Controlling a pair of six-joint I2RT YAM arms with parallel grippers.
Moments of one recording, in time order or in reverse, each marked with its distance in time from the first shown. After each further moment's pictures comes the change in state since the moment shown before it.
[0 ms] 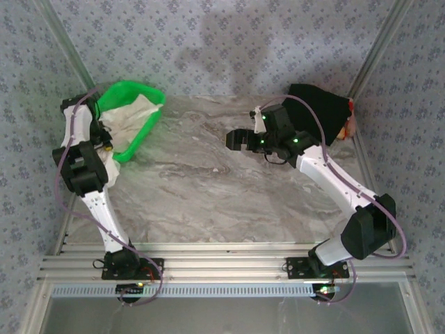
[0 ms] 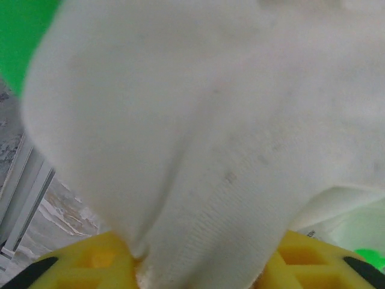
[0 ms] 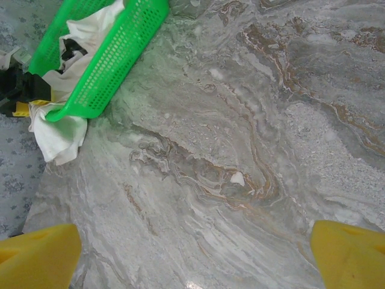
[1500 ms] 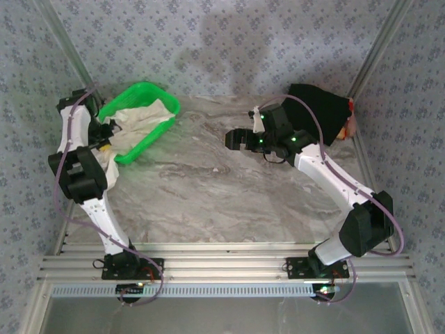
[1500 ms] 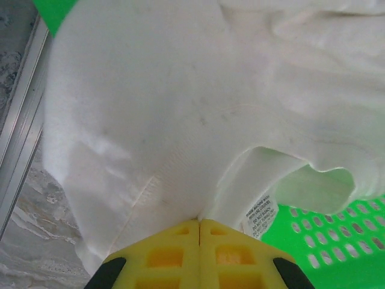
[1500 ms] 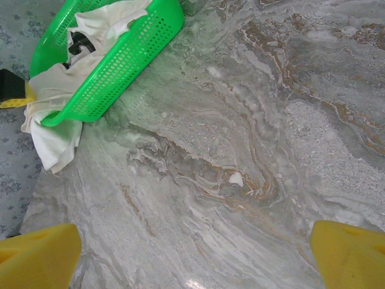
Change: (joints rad) left arm -0.014 -0.165 -0.112 0.088 0.126 0.062; right arm 0.000 0.024 0.011 -0.001 0.000 0.000
